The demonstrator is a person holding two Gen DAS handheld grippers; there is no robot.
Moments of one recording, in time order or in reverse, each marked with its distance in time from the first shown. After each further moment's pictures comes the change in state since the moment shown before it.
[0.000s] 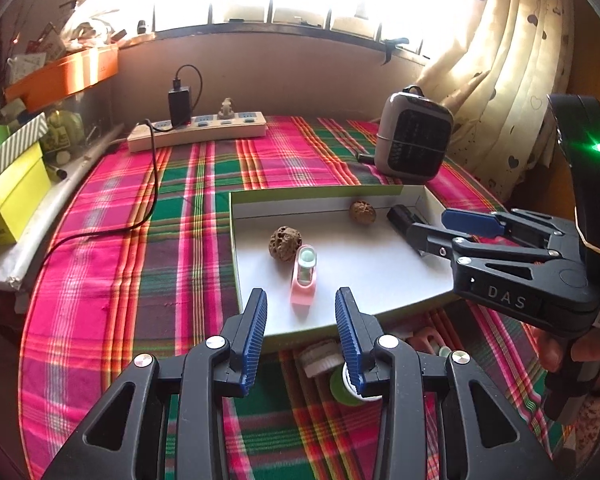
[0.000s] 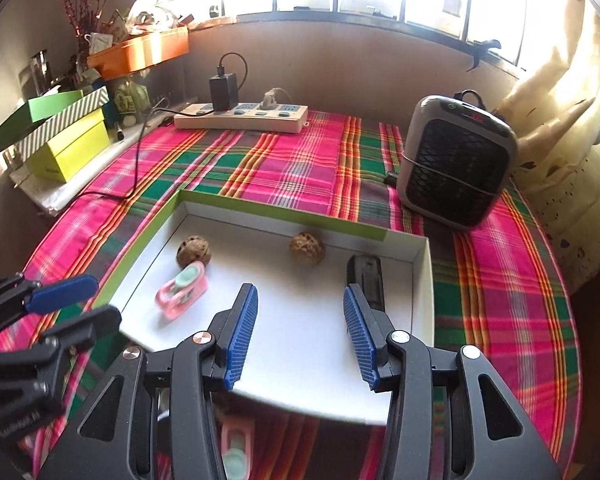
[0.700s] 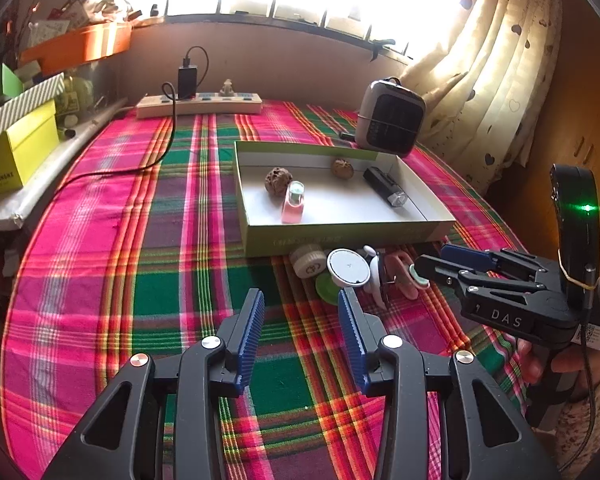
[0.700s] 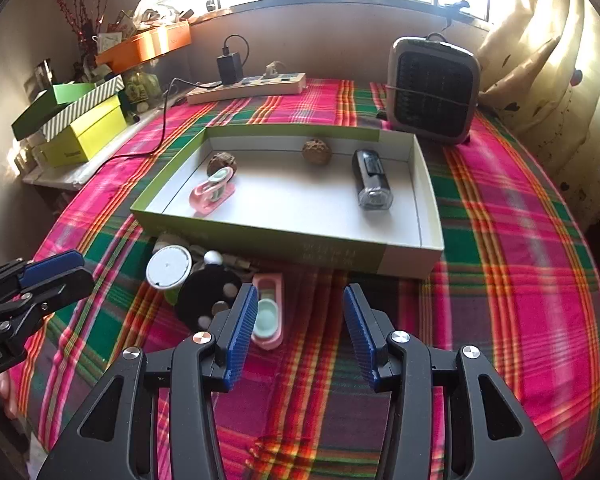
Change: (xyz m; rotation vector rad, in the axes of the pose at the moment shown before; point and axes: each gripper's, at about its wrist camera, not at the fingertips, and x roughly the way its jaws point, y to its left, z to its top) left arm -0.038 0.011 -0.059 -0.044 0.008 -0.083; right arm -0.030 0.007 -0.080 0.093 0.029 0.054
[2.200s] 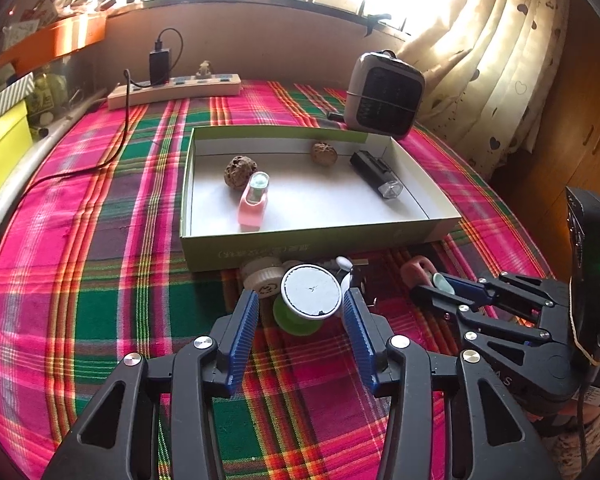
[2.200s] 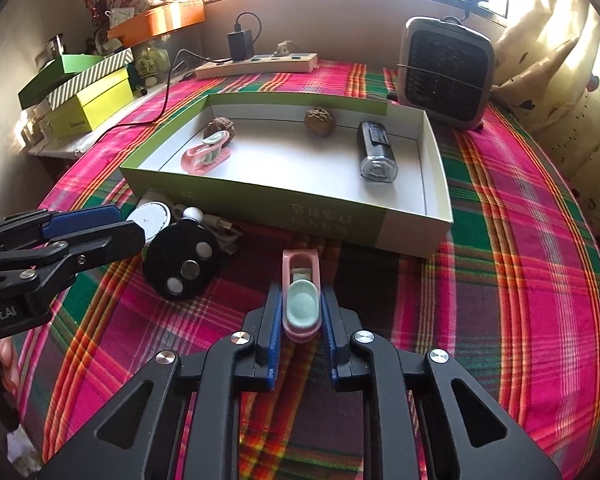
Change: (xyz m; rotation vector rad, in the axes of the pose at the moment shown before) left arm 0.045 -0.032 0.016 0.016 0.064 0.012; right arm 0.014 -0.012 -0.015 -0.069 0.043 0.007
